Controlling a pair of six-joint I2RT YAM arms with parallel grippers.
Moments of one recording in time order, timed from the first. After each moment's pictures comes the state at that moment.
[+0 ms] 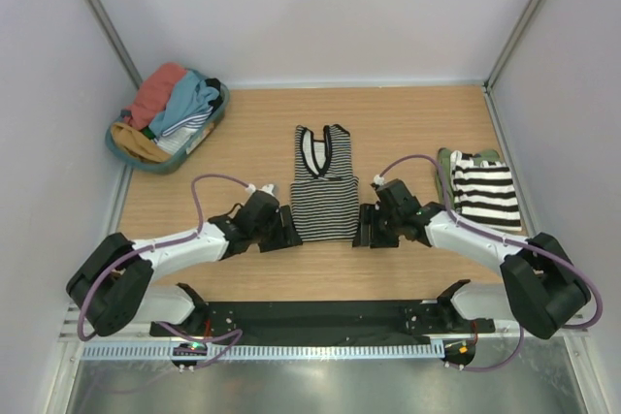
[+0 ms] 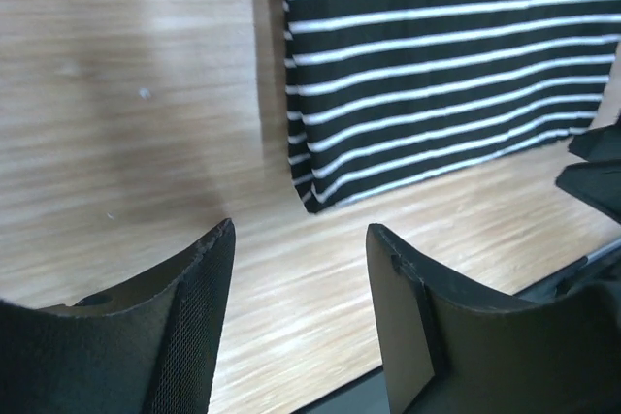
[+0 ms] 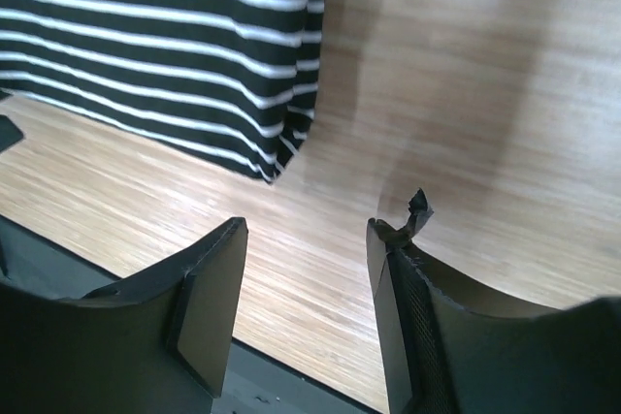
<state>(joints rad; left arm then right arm) -0.74 1.32 0.55 -0.13 0.04 -0.86 0.58 1.29 0.60 -0.34 -0.19 0.61</state>
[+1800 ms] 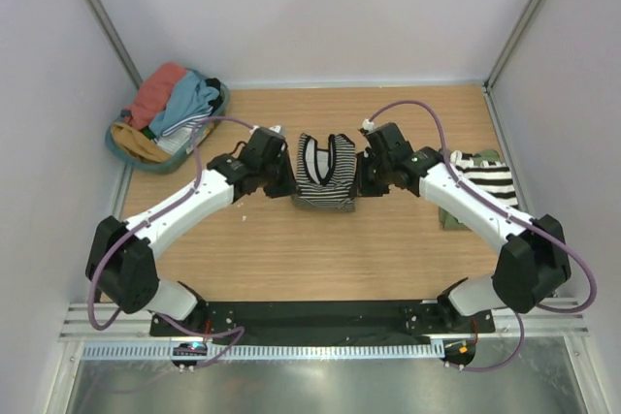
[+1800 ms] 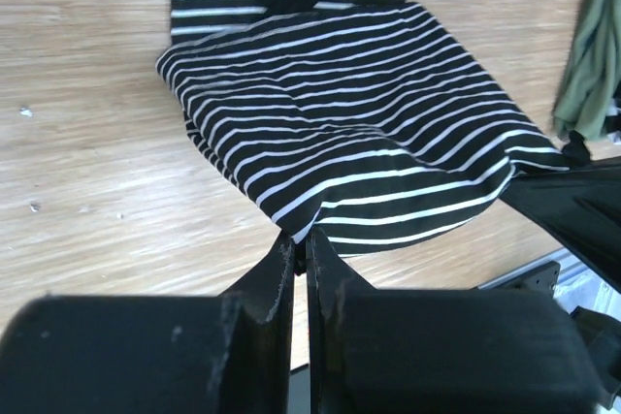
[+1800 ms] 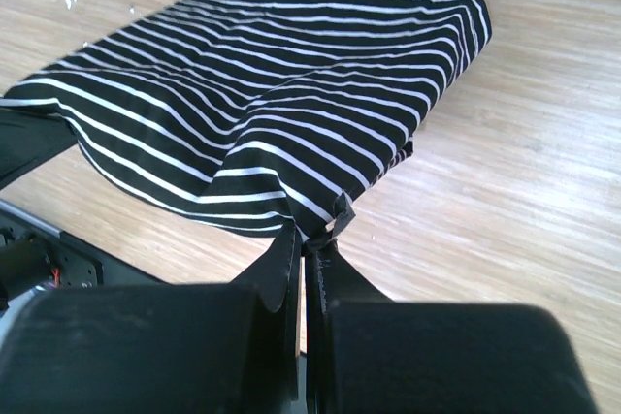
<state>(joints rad) -0.64 1.44 1.14 -0.54 0.06 -0.74 0.56 1.41 1.12 -0.64 -0.14 0.51</state>
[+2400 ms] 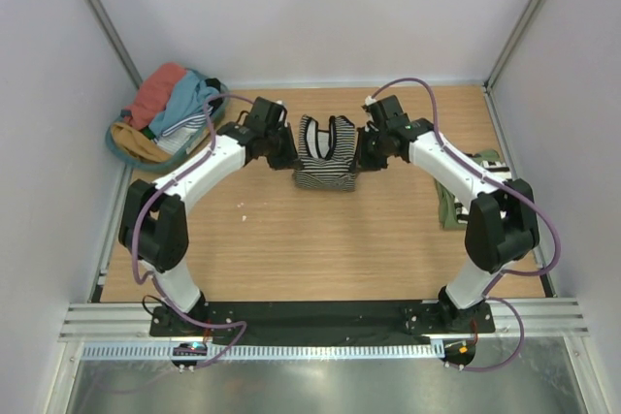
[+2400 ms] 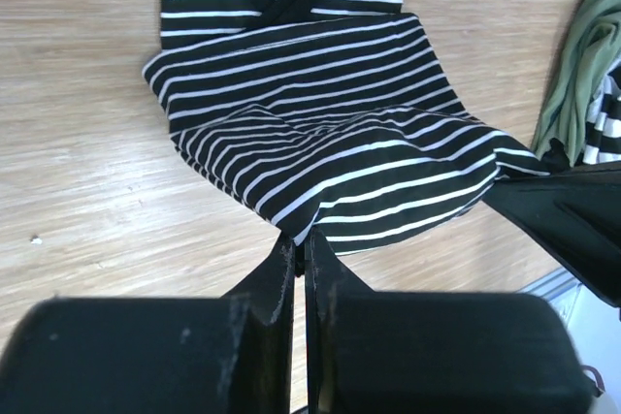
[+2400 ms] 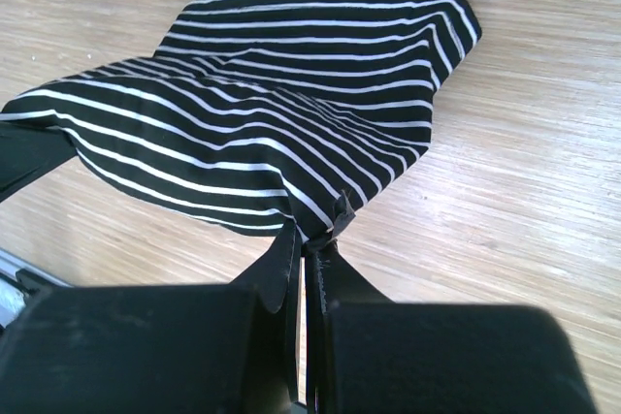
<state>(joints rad) -0.50 1.74 1.41 -0.56 0.20 -0.68 0.42 1.68 1.35 -0.64 -0.21 0.47</state>
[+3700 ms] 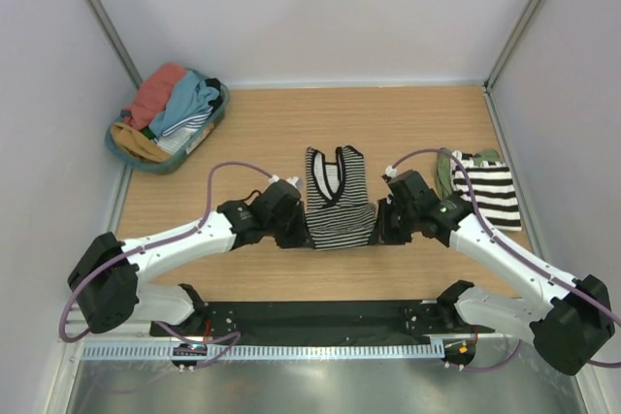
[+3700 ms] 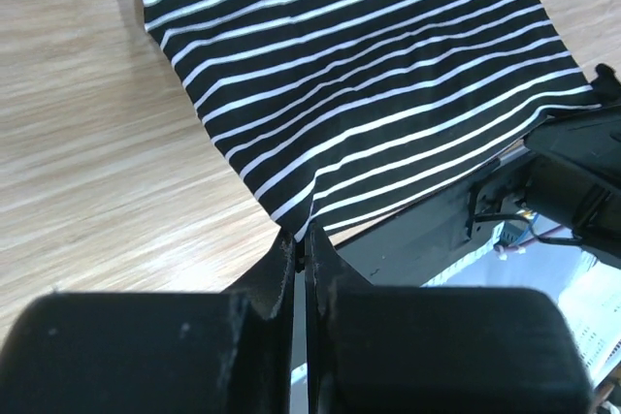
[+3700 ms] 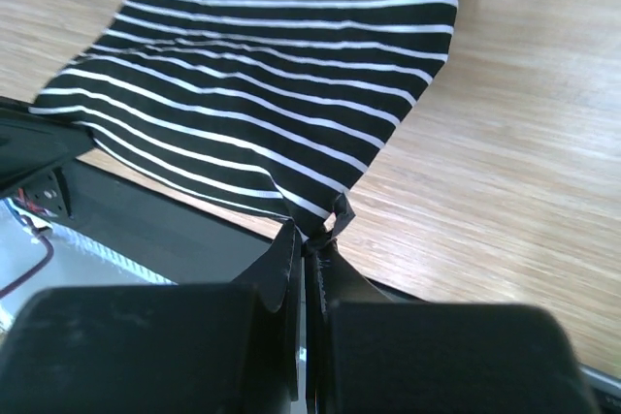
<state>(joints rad) -0.89 1.31 0.79 -0.38 0.12 -0.92 0.60 1.04 0.72 -0.71 -0.20 0.65</state>
